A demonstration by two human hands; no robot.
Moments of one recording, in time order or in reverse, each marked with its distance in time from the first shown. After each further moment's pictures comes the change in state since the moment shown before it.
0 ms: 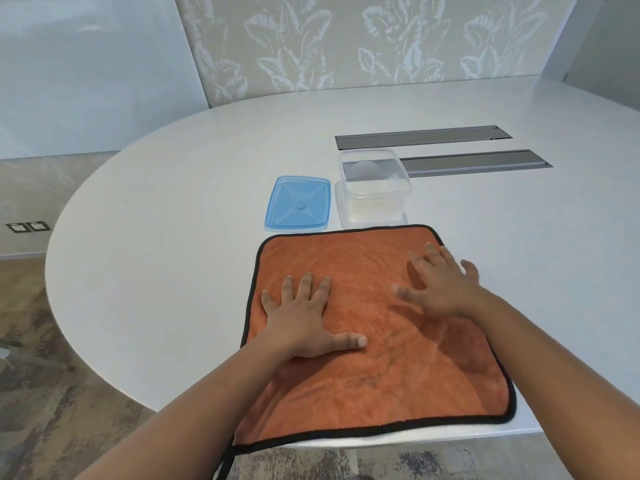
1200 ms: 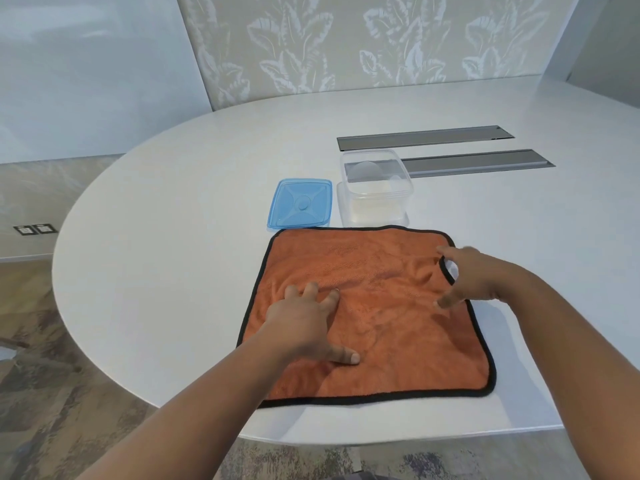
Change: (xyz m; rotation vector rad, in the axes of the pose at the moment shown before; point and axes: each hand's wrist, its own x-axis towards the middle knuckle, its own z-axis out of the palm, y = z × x) left_hand -0.025 0.015 -0.032 0.204 -0.142 0.033; right_hand -0.012 0.025 -0.046 0.218 -0.126 0.110
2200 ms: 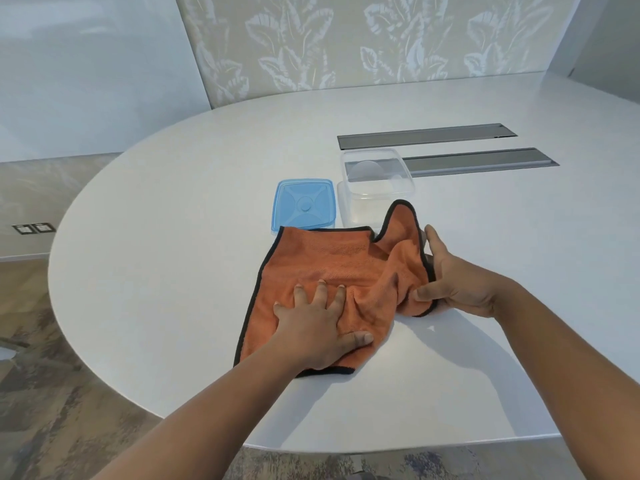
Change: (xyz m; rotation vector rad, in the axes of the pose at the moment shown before) left_hand 0.019 0.007 0.025 -0.071 0.126 0.035; right_hand 0.005 -0.023 0.023 0.951 -0.236 -0.252
